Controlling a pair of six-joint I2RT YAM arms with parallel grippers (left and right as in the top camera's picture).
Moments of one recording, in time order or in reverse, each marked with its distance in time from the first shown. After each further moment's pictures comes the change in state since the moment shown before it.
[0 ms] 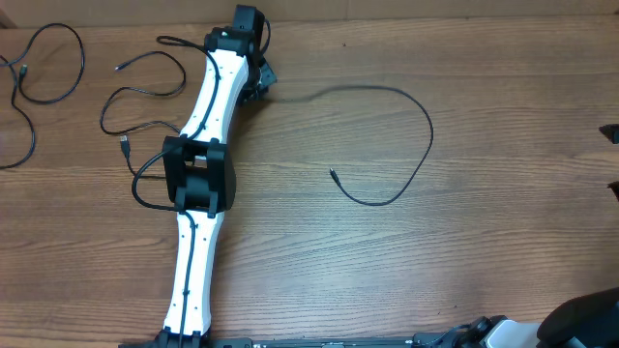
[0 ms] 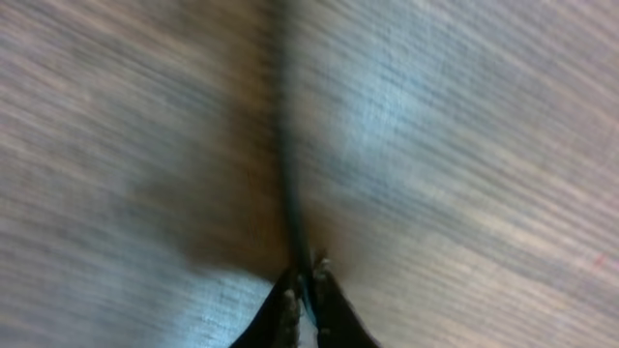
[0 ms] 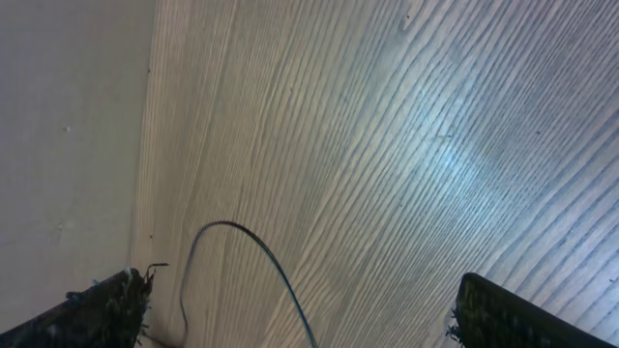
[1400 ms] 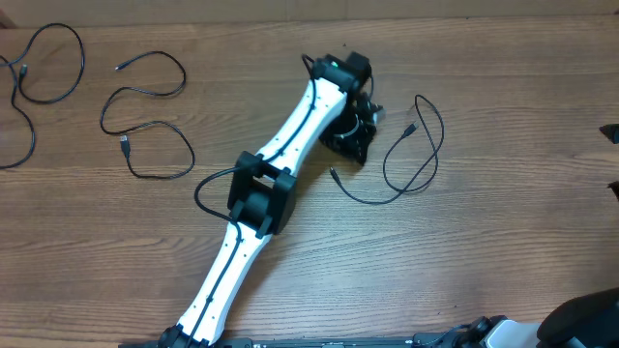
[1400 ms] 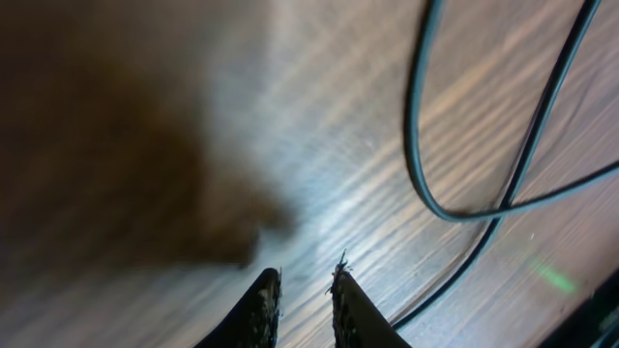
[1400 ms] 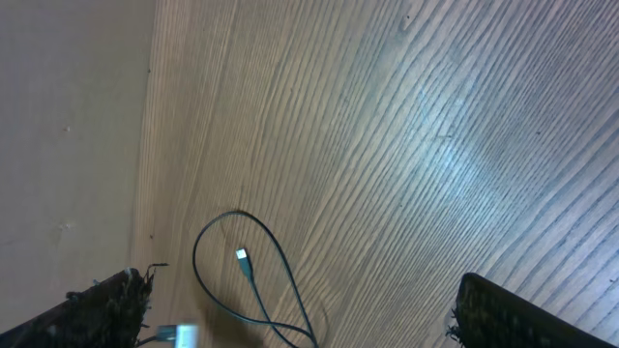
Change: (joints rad) left arm -0.351 0.032 0.072 -0.331 0.493 0.735; right arm 0.000 0.000 0.000 0.001 0.000 0.000
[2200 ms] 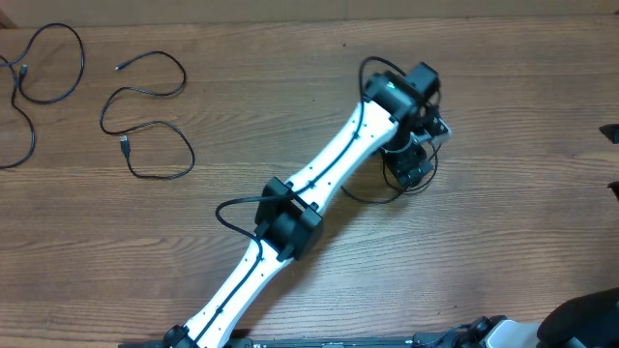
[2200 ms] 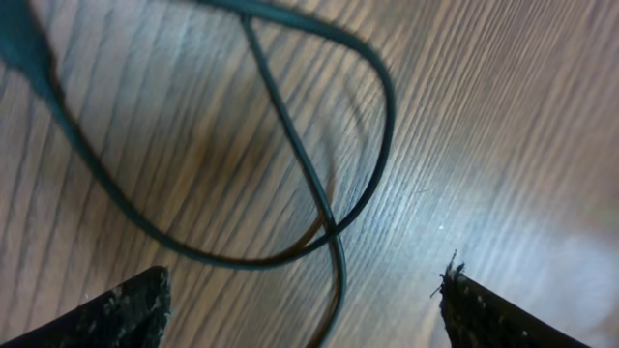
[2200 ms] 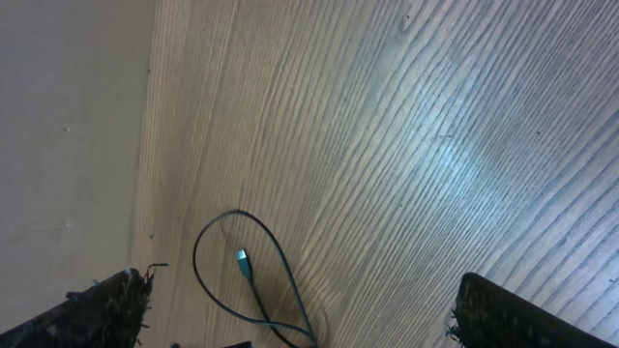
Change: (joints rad) left arm -0.231 -0.047 0.128 0.013 -0.160 0.273; right arm 0.000 0.000 0.000 0.000 0.000 0.000
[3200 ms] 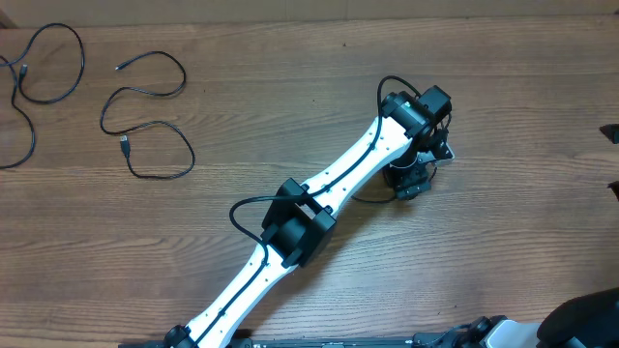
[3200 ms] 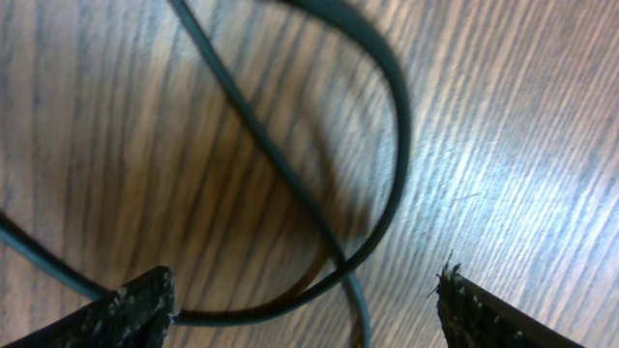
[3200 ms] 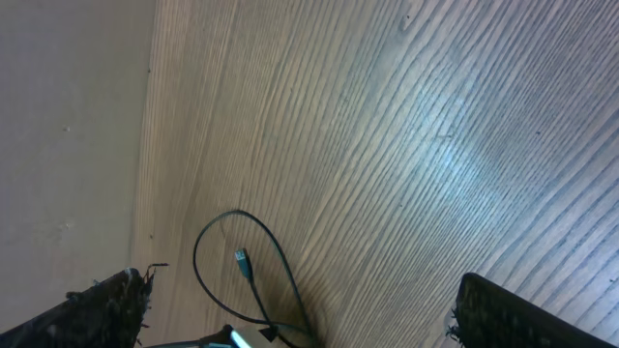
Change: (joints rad) left arm -0.055 0.000 -0.146 0.094 -0.088 0.088; right arm 0.000 0.000 0.000 -0.001 0.000 0.000
